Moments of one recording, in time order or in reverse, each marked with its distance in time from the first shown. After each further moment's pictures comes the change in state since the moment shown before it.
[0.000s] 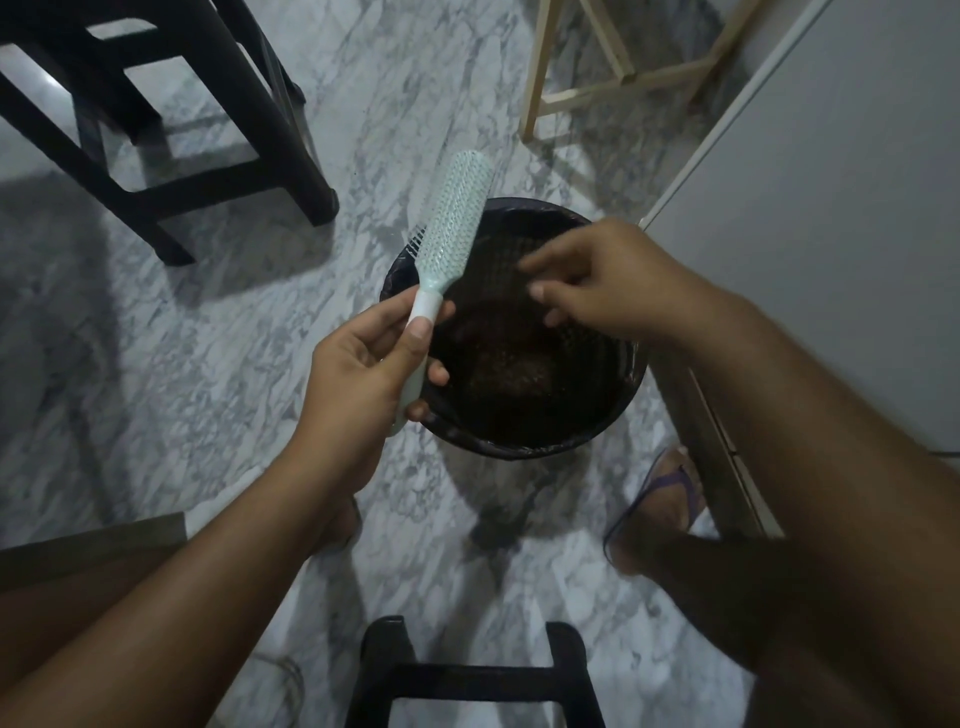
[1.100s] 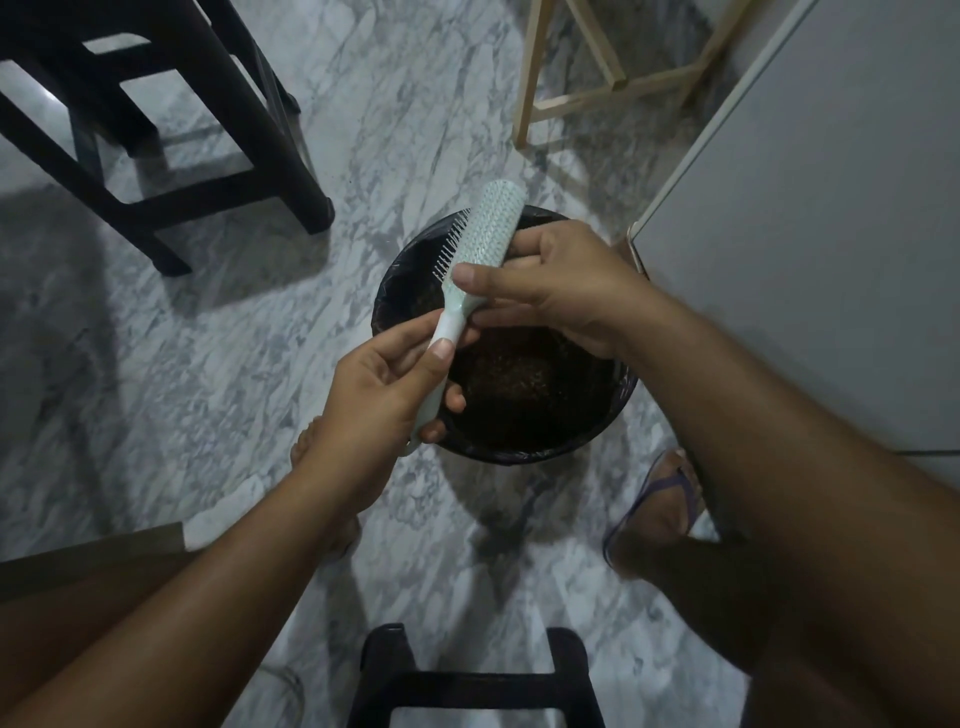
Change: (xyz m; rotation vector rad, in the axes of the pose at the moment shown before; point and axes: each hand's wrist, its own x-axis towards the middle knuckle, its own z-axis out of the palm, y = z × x) left_hand -0.005 -0.003 0.013 -0.032 -0.091 -0.055; right_hand 0.003 -0.035 0.015 1.028 -0.100 0.117
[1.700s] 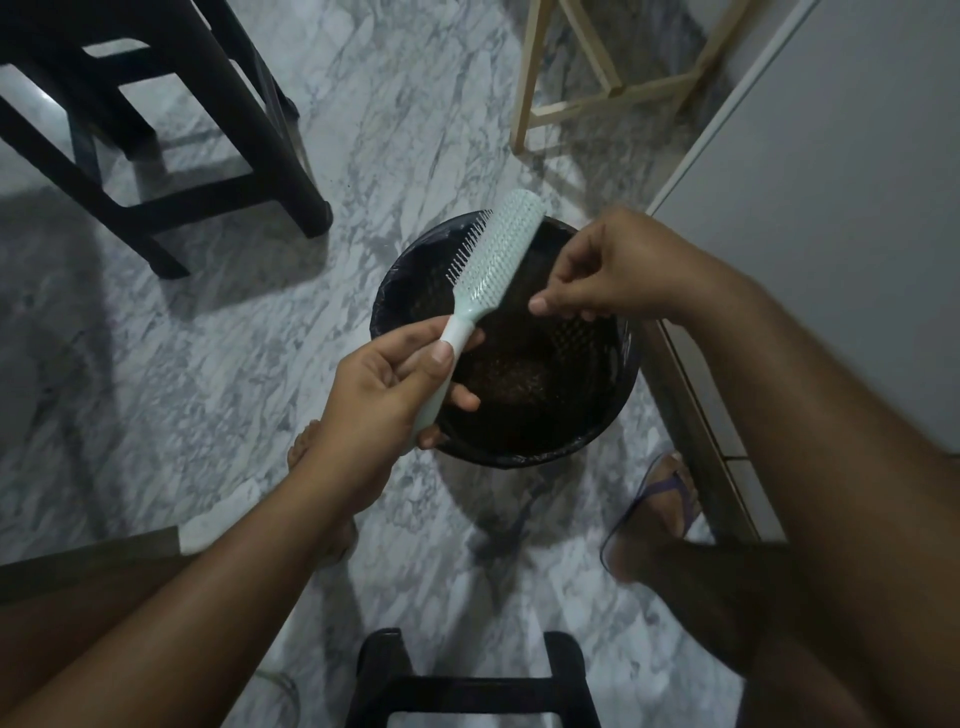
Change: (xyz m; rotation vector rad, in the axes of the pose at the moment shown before) left_hand 0.000 0.002 0.000 0.051 -0.034 0.028; right_hand -0.004 -0.013 -0.057 -0.891 0.052 -0.069
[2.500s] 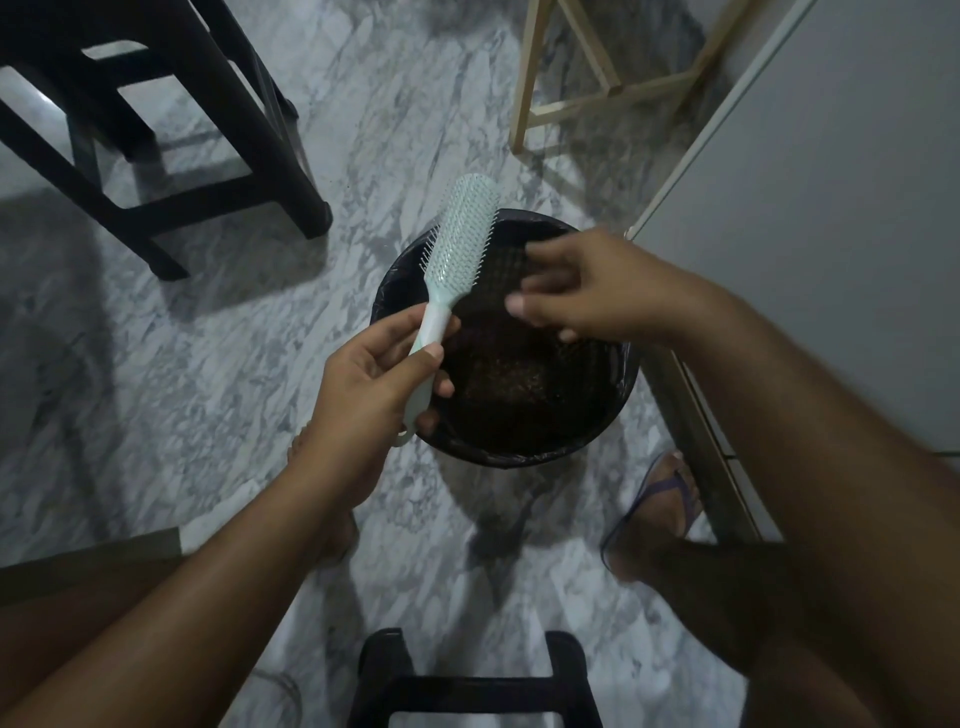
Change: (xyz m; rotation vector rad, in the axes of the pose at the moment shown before) left_hand 0.004 0.002 -0.004 -0.014 0.093 -0.023; right_hand -0.005 -0.014 0.018 0.119 -0.078 0.099
